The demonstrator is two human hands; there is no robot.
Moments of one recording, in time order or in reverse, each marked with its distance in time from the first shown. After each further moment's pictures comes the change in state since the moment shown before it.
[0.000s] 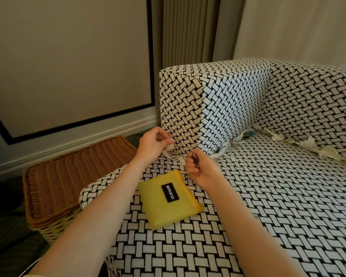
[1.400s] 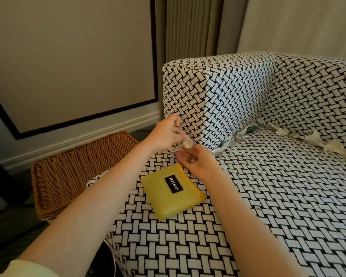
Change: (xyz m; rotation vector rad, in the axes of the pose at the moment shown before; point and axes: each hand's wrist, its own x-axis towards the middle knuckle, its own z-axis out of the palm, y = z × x) left_hand -0.004 0.038 -0.002 0.190 -0.312 0.050; right_hand 0.002 0.006 0.016 0.080 0.013 -0.003
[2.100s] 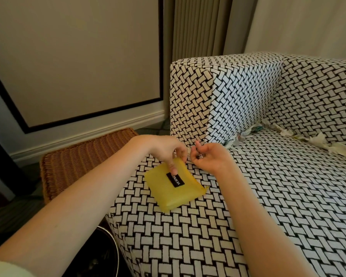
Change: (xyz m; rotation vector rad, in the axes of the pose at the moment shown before) left_hand -0.020 0.006 -0.018 0.582 -0.657 -0.023; right_hand -0.014 -0.015 -0.006 0.089 0.072 0.079
